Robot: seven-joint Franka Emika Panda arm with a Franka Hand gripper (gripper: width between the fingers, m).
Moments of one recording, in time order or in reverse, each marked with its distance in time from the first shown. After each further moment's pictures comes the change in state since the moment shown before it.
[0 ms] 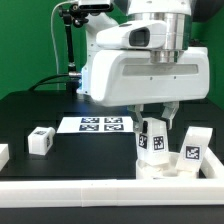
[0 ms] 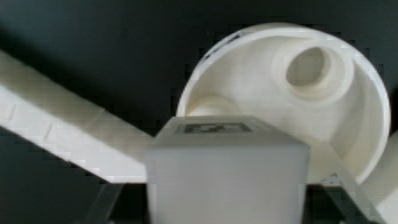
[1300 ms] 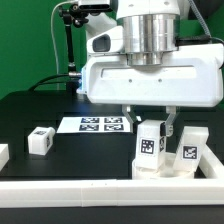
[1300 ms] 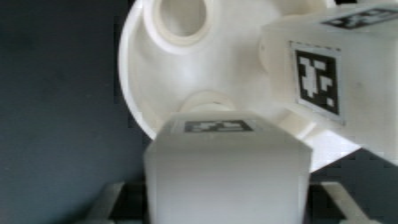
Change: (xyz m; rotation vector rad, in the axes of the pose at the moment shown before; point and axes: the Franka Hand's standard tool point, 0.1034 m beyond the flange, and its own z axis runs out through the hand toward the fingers) arm 0.005 0.007 0.003 0.086 0.016 0.976
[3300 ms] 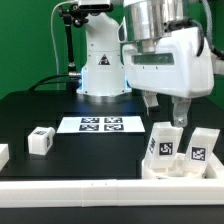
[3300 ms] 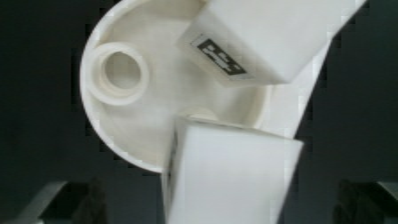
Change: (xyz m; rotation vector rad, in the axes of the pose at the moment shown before) arm -0.009 -0.020 -0.020 0.034 -0.058 0.703
